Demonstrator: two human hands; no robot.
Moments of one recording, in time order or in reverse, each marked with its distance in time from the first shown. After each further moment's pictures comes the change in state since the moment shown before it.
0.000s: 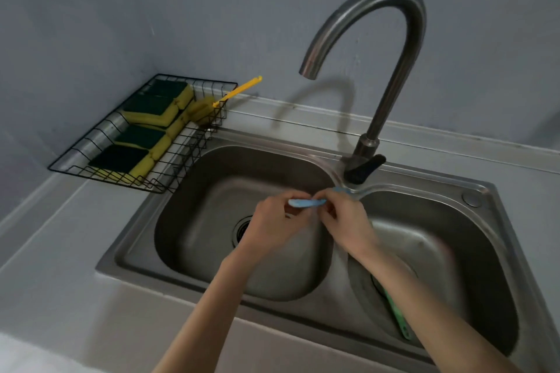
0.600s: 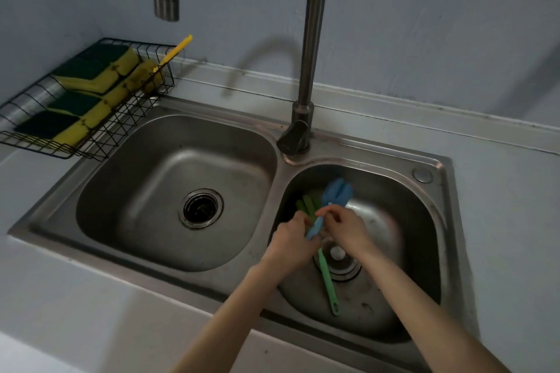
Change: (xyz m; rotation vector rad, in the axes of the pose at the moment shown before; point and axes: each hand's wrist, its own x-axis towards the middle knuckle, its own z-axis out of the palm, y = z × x) left_hand 0.006 0.032 0.196 0.120 -0.204 -0.331; right_hand -0.034 0.163 -0.035 0.247 -0.165 0.376
